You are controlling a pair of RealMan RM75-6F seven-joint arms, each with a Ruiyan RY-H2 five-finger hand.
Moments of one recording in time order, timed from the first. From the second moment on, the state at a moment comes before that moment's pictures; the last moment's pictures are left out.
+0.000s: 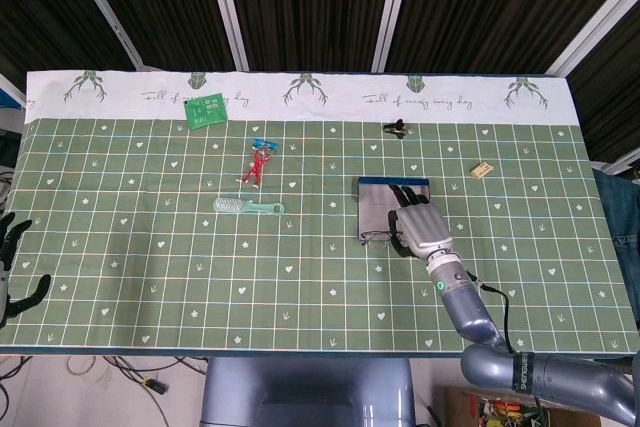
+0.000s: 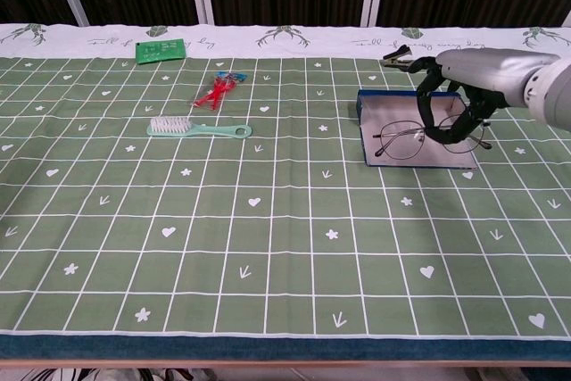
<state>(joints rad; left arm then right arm) -0.07 -1.09 -0.09 -1.71 1.34 1.45 0.02 0.74 -1.46 0.22 -1.62 -0.83 0.99 -0.55</state>
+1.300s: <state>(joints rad) -0.07 -1.09 -0.10 -1.71 1.33 1.45 0.02 0.85 -1.63 0.26 -1.09 -0.88 0.80 -0.31</state>
